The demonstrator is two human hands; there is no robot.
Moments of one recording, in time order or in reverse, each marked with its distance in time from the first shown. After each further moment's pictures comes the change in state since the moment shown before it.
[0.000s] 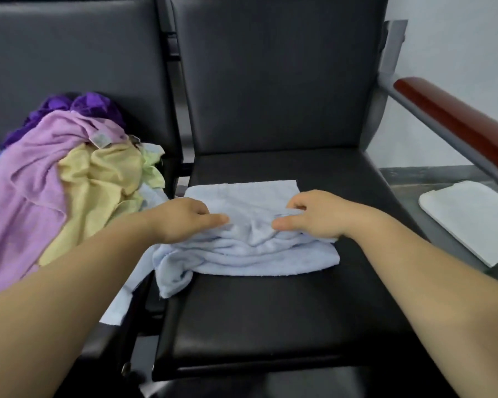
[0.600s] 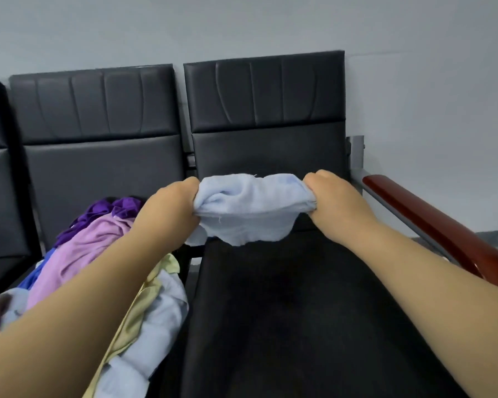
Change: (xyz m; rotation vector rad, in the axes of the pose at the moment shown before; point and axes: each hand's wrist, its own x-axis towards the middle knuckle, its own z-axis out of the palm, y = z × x) left_hand -0.053 0.092 -0.138 0.419 0.788 0.178; right_hand -0.053 -0.066 -0.126 -0.338 0.861 -0.322
